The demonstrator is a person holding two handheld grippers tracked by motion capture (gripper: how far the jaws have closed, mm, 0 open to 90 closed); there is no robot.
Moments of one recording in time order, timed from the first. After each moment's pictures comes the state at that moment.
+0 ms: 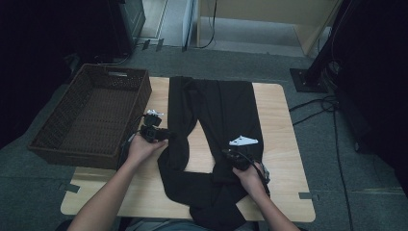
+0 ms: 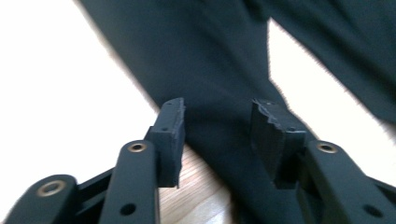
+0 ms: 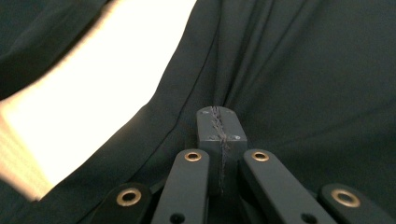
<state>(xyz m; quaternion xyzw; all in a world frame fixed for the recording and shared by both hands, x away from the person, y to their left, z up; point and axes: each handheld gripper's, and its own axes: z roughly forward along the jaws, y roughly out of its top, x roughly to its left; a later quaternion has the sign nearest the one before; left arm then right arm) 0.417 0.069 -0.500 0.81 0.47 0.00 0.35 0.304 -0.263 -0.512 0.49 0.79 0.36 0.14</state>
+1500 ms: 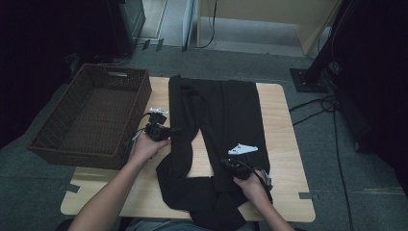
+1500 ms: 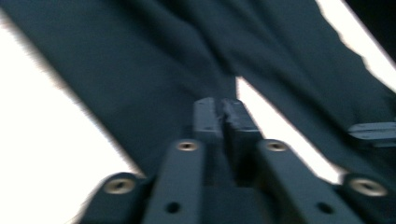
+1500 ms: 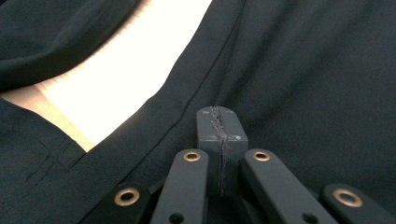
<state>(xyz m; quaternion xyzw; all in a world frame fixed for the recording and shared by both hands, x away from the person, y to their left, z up) 0.417 0.043 -0.481 0.81 0.42 -0.05 0.40 0.281 -0.257 -0.510 0.45 0.81 0.35 0.11</state>
